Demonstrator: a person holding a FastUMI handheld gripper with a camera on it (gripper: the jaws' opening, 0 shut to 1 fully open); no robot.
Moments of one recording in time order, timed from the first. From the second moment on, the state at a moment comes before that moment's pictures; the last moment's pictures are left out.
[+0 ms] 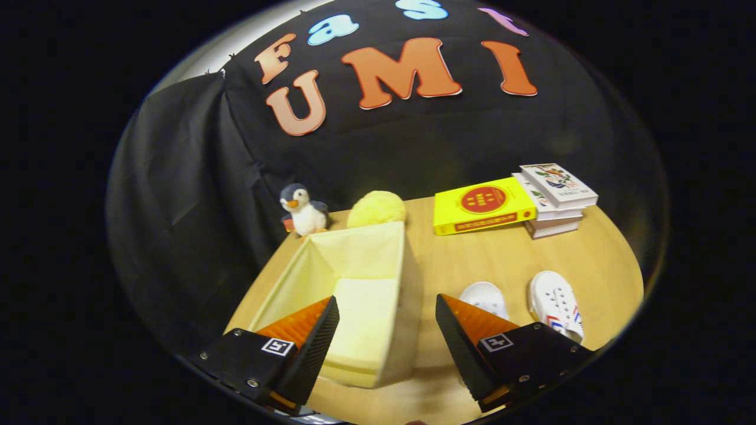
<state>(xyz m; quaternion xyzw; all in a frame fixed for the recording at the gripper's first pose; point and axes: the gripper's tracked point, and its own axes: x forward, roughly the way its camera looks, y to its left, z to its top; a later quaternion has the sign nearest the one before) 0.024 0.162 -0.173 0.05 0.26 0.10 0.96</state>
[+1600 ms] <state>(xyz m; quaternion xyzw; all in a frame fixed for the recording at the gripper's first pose) 0.029 0.066 -0.331 0.09 0.33 0.09 0.93</state>
